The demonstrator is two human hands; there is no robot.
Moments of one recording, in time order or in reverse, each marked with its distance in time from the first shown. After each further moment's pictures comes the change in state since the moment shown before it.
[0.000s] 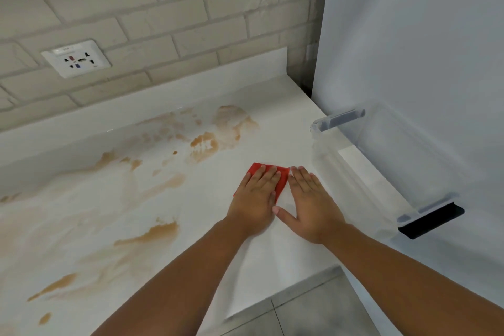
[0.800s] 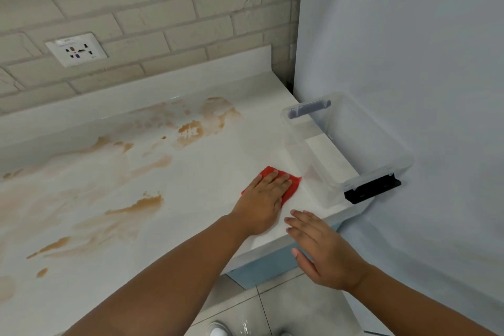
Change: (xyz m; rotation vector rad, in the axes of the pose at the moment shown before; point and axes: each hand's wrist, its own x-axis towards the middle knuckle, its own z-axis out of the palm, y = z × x) left_hand -0.023 0.079 0.022 0.015 -0.051 0.150; right_hand -0.153 0.040 0.002 0.116 0.246 -0.457
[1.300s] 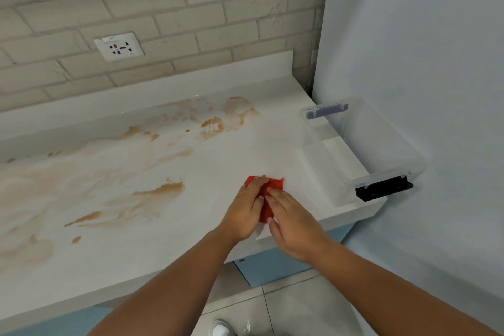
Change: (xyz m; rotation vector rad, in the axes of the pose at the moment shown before) left_hand -0.075 0.002 -0.015 -0.576 0.235 -0.361; right_hand 0.072 -0.040 0.016 0.117 -0.120 0.193
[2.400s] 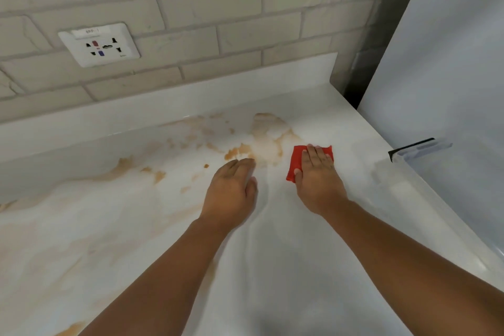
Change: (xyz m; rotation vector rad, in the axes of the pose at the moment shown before) left_hand 0.158 -0.130 -0.139 0.386 0.263 0.198; right_hand 0.265 0.057 0.027 -0.378 -0.108 0.479
